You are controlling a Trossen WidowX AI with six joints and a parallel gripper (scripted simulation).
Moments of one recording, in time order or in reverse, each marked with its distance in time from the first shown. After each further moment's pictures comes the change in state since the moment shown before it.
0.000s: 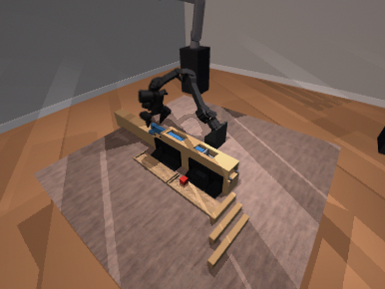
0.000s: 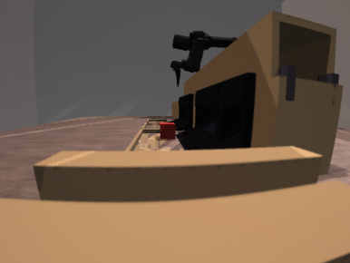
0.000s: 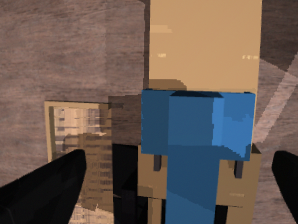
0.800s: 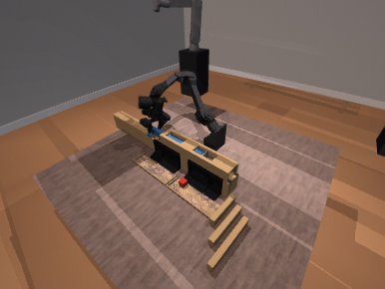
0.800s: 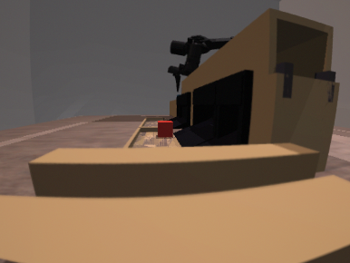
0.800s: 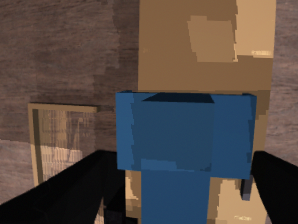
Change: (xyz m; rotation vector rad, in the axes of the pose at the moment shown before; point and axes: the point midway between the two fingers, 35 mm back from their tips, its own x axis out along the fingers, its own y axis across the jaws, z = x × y) arm 0.027 -0.005 -0.005 -0.005 -0.001 -0.003
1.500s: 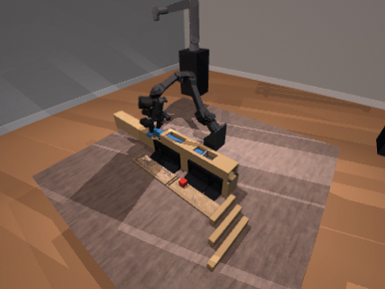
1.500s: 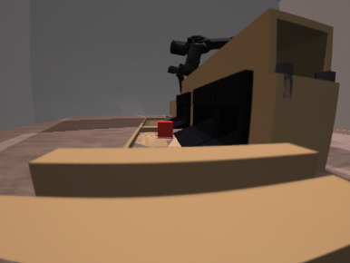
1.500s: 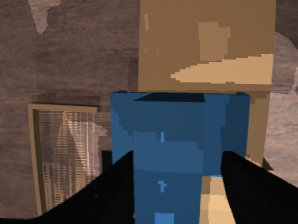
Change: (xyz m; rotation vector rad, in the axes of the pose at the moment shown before) arm 0.000 0.000 0.000 0.000 -0.001 0.000
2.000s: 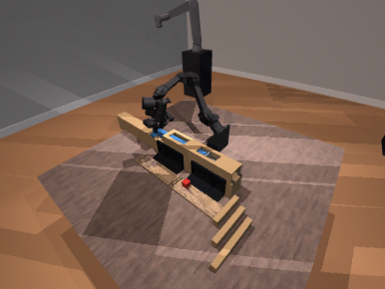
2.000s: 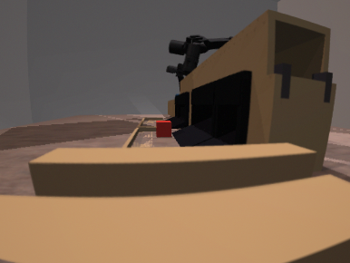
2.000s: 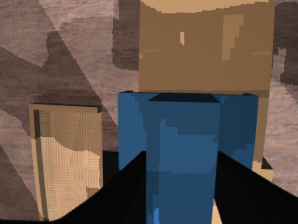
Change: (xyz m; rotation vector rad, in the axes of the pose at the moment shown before) arm -0.001 0.000 0.000 0.001 -0.003 0.000
